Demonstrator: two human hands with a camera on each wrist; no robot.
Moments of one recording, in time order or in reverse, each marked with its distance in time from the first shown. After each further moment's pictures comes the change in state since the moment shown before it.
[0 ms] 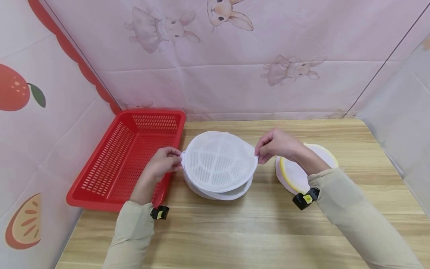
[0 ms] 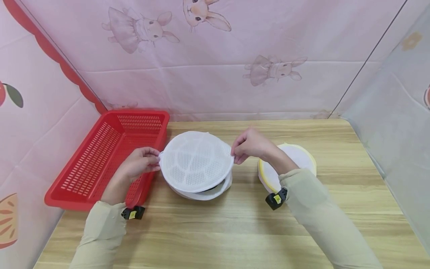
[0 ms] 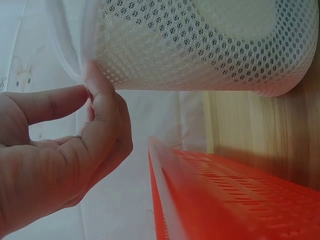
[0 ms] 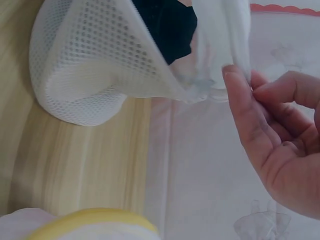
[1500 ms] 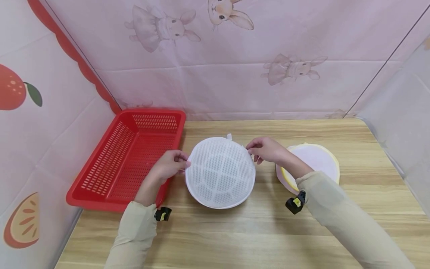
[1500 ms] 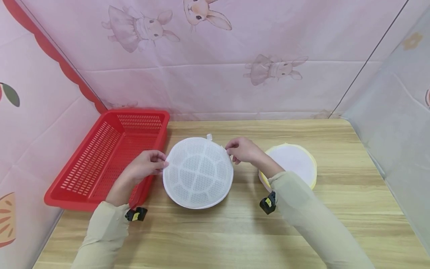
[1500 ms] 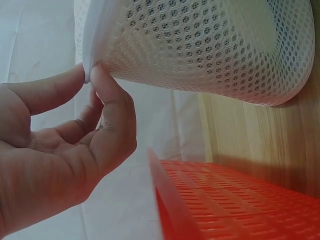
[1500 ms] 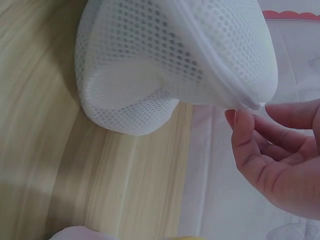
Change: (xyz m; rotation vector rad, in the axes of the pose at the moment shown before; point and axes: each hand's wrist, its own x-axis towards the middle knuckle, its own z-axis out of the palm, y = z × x) left_hand 0.001 -0.007 0.011 0.128 -0.057 0.066; right_hand 0.024 0.021 0.022 -0.174 0.121 0.056
